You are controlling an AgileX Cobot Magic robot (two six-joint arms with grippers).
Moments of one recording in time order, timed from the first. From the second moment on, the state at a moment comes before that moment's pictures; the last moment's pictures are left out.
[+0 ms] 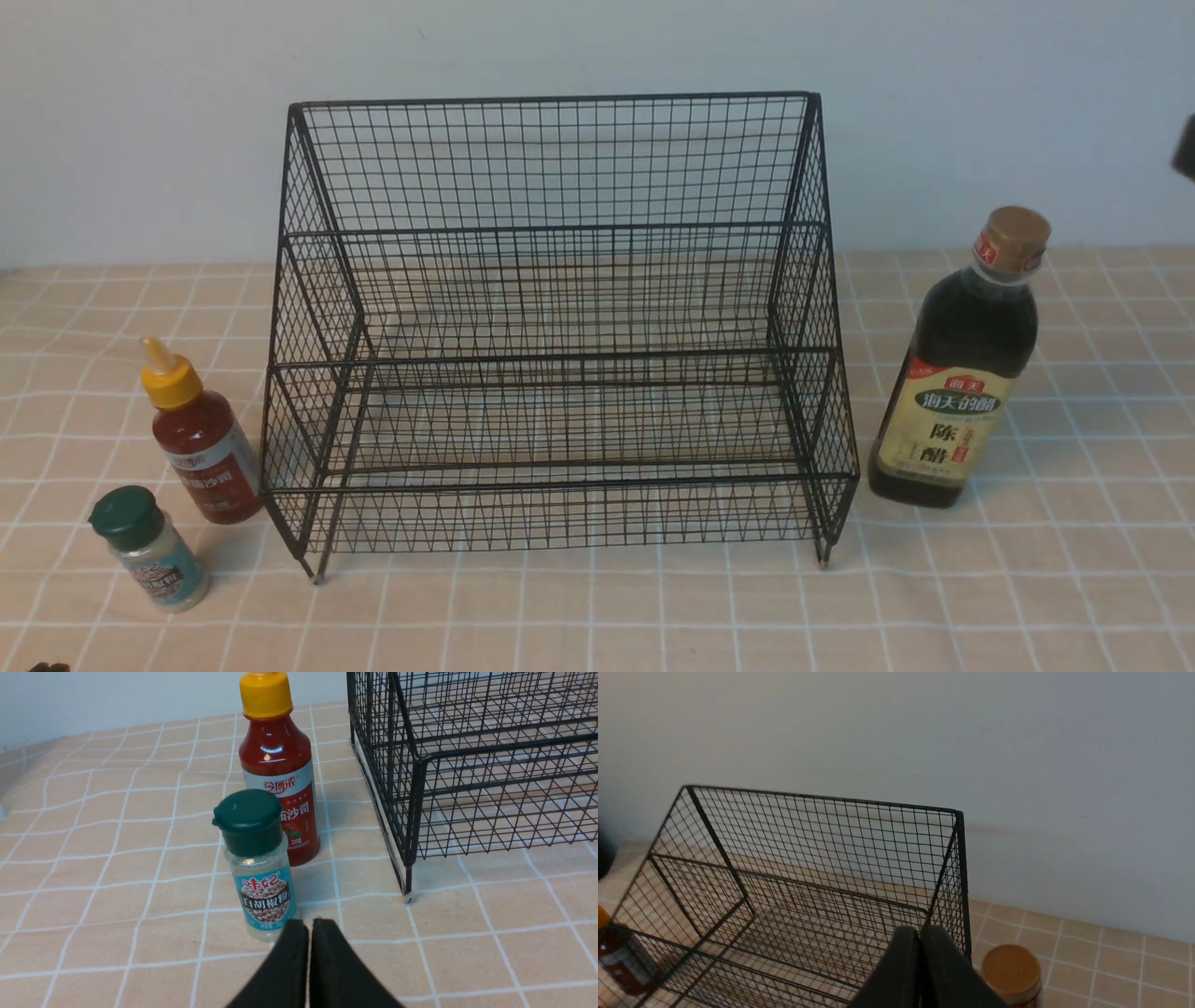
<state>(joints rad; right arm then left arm) -0.07 0.93 -0.92 1.05 0.72 -0.95 -0.03 -0.02 0.03 0.01 0.38 0.07</state>
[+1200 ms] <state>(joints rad) 0.08 1.46 -1.00 0.90 0.51 -1.07 -0.03 -0.02 0.03 0.01 0.38 0.07</state>
